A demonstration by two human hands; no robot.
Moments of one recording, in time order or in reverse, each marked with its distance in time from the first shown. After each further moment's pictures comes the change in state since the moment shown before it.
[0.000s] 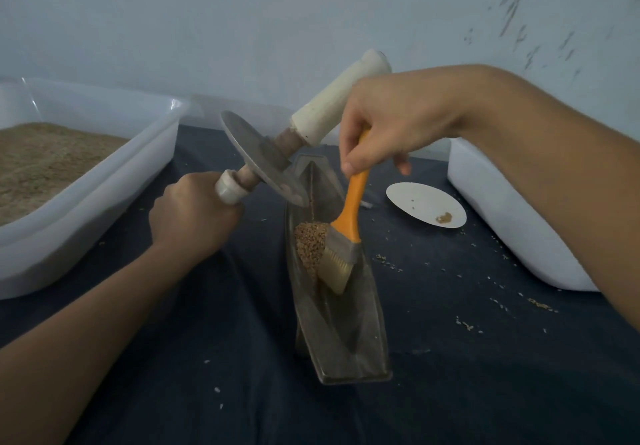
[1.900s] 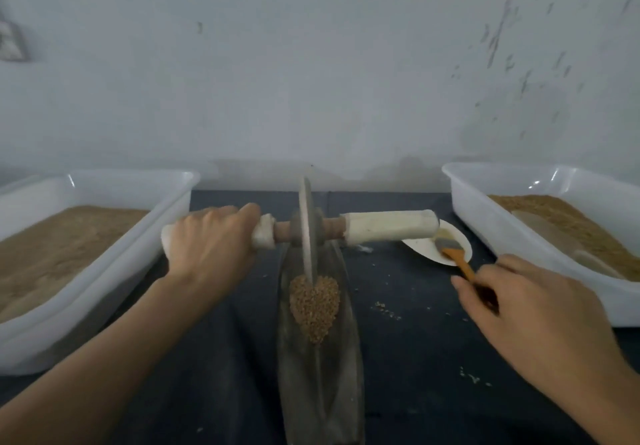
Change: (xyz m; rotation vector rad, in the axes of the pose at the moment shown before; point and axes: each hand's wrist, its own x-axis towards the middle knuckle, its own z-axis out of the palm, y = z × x) left_hand 0.010 0.053 -0.024 0.633 0.180 0.604; right_hand -0.117 0.081 0.152 -0.315 0.889 0.460
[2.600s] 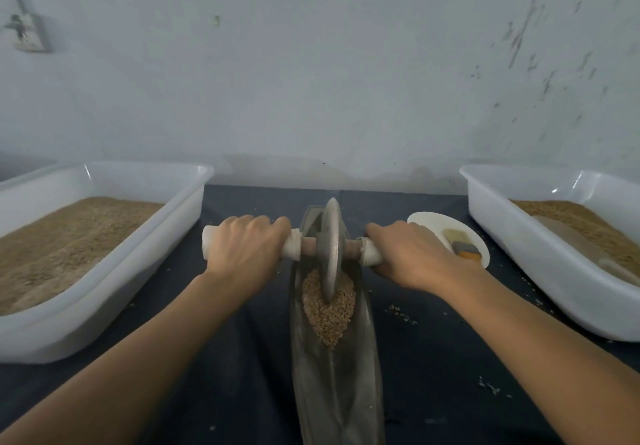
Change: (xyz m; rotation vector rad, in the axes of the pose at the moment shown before) left_hand 0.001 0.011 0.035 0.113 -0.110 0.136; right_hand 0.105 -0.058 0.100 0.073 -0.452 -0.298
